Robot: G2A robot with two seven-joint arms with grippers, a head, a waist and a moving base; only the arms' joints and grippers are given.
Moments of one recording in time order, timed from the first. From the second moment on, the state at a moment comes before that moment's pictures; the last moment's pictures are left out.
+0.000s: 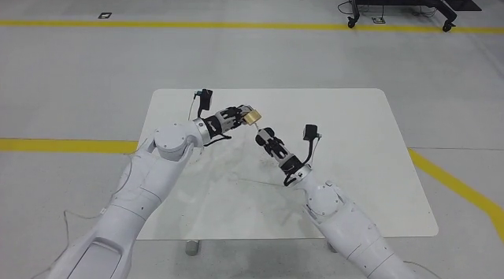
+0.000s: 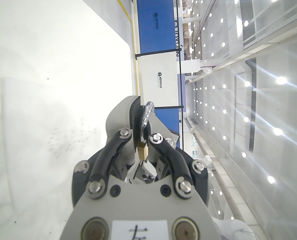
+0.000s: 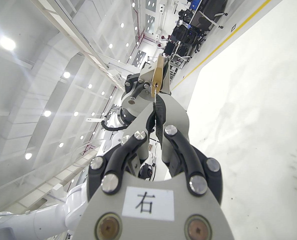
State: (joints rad) left arm 0.83 -1.28 -0.95 -1.02 -0.36 -0.09 -0.68; right arm -1.27 -1.31 0.95 -1.30 0.05 -0.47 0.03
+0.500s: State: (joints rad) left arm 0.83 -1.29 -0.95 -1.03 -0.30 -0.11 -0.71; right arm -1.27 -1.32 0.97 -1.29 0.03 -0.46 0.06
